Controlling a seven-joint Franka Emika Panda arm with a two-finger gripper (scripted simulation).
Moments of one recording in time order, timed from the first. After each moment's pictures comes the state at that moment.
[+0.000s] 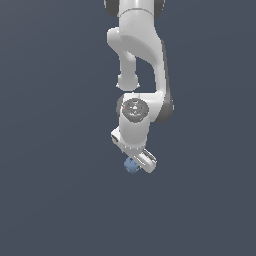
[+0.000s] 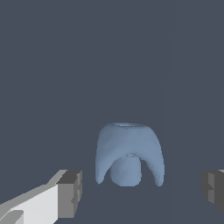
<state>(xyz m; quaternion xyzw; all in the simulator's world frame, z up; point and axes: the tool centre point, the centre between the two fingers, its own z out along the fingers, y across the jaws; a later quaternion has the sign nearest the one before) 0.061 0.018 0.094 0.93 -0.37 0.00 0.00</state>
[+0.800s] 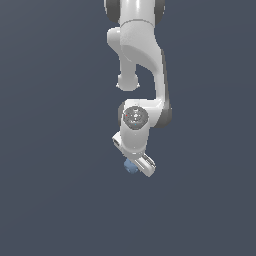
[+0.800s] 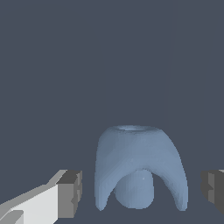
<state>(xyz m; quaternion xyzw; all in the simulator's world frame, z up) 0.063 0.020 0.068 0.92 -0.39 0.00 0.00</state>
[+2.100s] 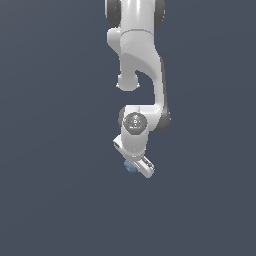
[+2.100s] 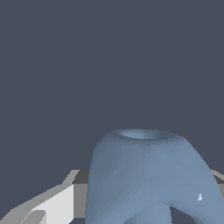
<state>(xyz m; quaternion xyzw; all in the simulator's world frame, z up) 0.060 0.021 0.042 0.92 -0.39 0.00 0.00</state>
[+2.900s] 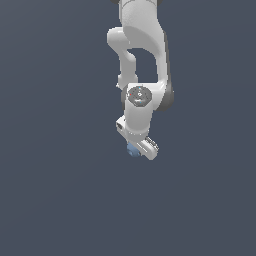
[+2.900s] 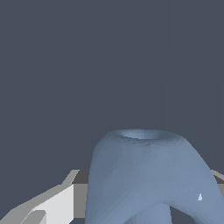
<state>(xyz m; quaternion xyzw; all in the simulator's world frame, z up) 0.009 0.033 0.097 0.92 -0.39 0.00 0.00</state>
